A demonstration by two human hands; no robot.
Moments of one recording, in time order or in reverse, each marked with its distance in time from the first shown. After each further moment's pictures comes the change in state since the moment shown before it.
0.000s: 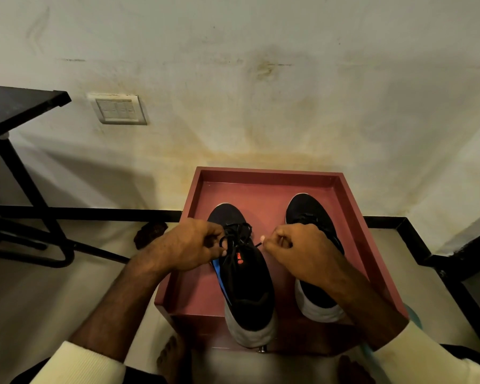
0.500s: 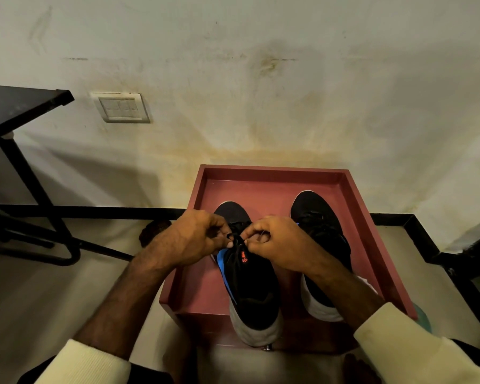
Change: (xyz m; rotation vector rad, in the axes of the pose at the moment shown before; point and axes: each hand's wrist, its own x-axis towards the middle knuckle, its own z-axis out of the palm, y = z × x) left_hand 0.001 0.007 -0.006 -0.113 0.090 0.027; right_hand 0.032 -0.021 0.019 0.137 -0.185 -0.180
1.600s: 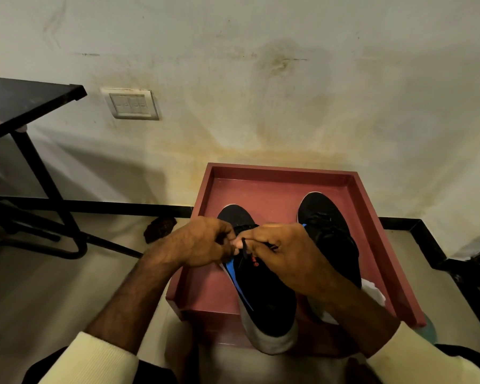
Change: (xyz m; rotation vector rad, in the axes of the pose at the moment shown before) left_hand -0.002 -0.001 0.002 0.051 -0.176 -0.104; right_hand -0.024 -0.010 0.014 0.151 0.218 -0.362
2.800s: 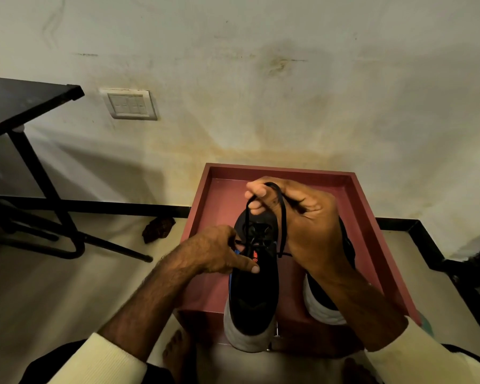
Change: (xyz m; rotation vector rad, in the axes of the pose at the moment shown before) left_hand 0.010 0.023 0.022 -0.223 -0.084 -0.265; right_hand 0.023 -0.039 -0.029 0.549 0.434 -0.065
